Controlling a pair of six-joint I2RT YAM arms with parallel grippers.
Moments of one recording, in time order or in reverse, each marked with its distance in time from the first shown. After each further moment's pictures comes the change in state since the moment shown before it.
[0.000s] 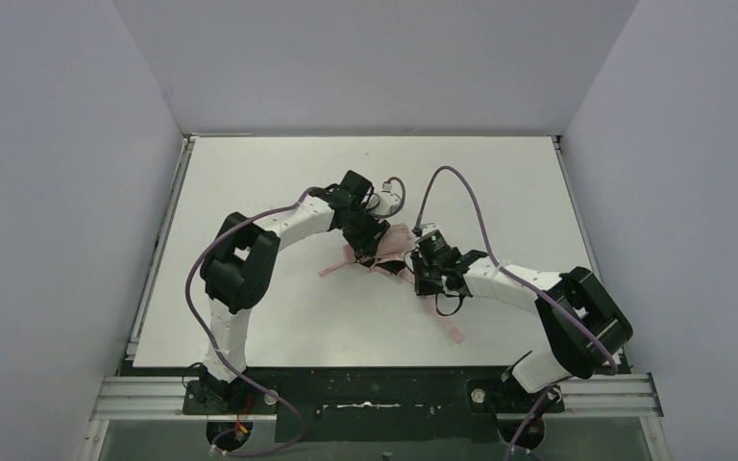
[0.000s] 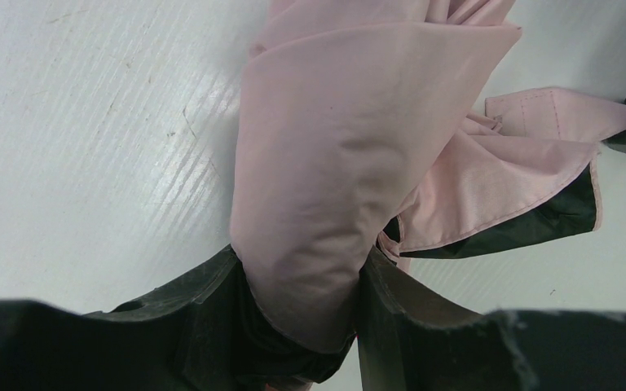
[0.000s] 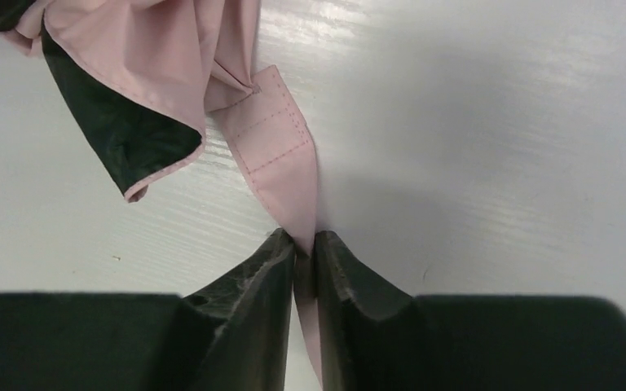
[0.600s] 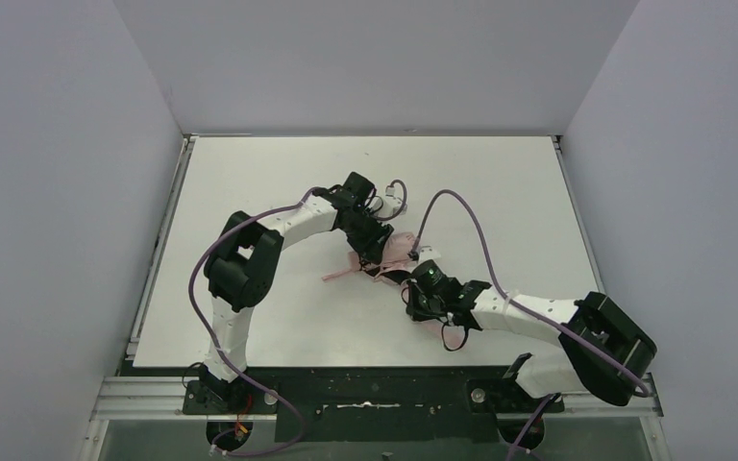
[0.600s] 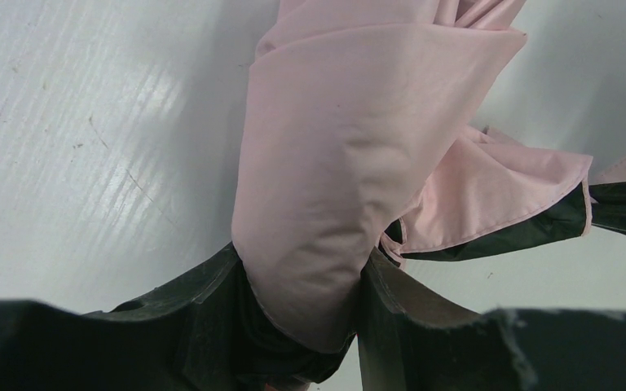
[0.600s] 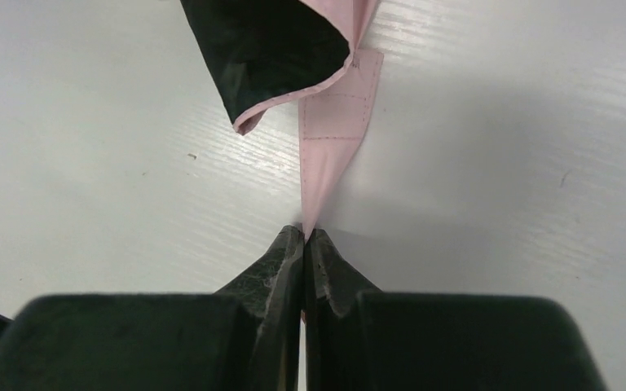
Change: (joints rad) left arm 0.000 0.028 0.030 -0.053 0.111 -0.034; right arm 0.181 -0.169 -0.189 0.088 0.031 0.174
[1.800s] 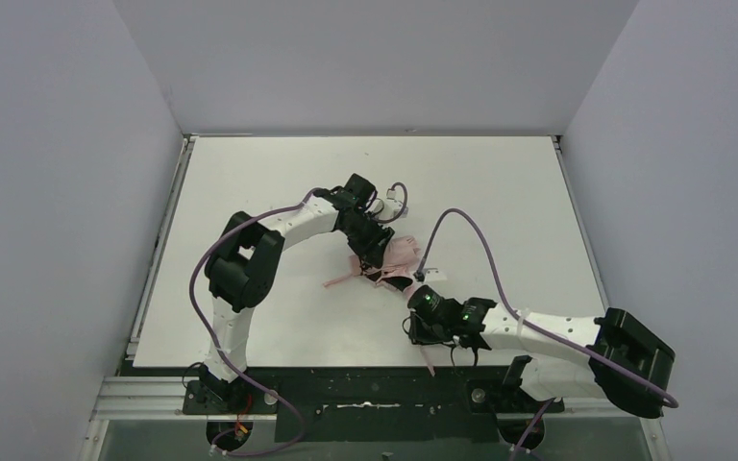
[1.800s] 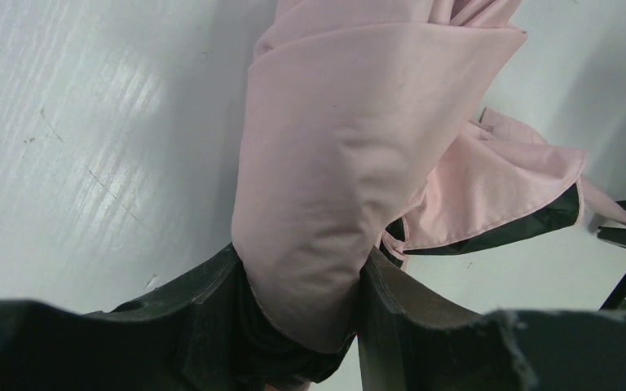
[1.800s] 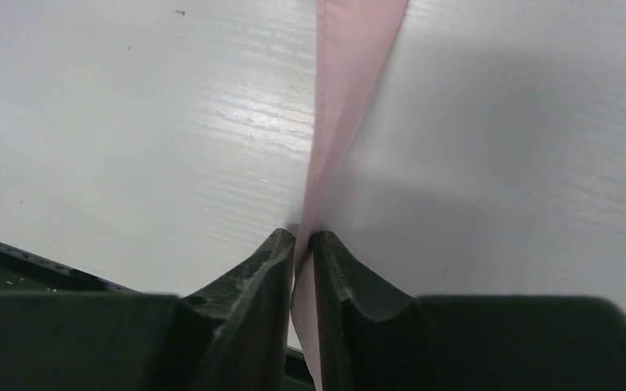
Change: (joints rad) left arm -0.008 0.001 -0.002 -0.035 0.038 -0.007; right arm 0.185 -0.140 -0.062 -0.177 0.075 0.264
